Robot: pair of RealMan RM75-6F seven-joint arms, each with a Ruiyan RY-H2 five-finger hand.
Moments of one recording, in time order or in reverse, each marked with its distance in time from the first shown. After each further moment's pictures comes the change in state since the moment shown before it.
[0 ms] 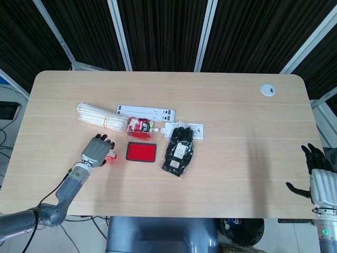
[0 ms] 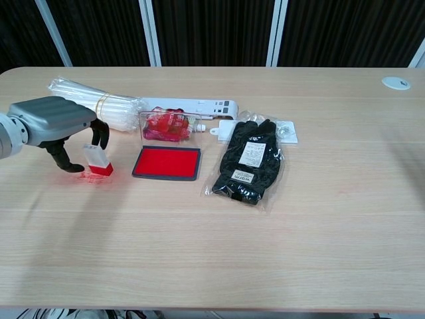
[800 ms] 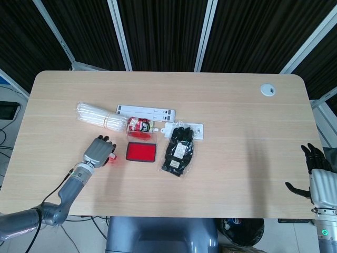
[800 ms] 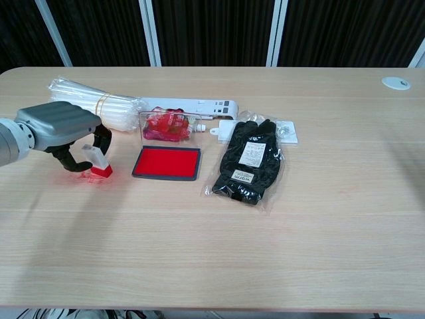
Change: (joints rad) left arm -0.018 -0.030 0.030 0.051 0.023 0.007 -0.046; right arm -0.002 -0.001 0.001 -0.012 -0.001 0.006 0.001
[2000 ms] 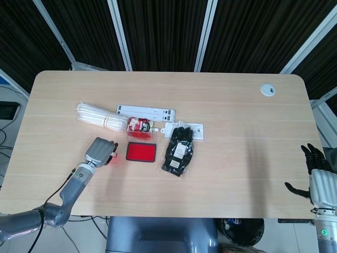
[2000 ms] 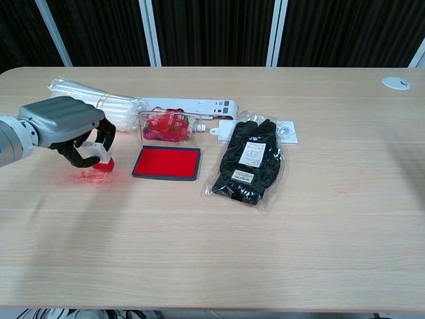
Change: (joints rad) left arm -0.001 -0.020 0.001 0.004 0.034 0.058 -0.039; right arm -0.002 0.002 0.001 -0.016 0.008 -0.001 0.002
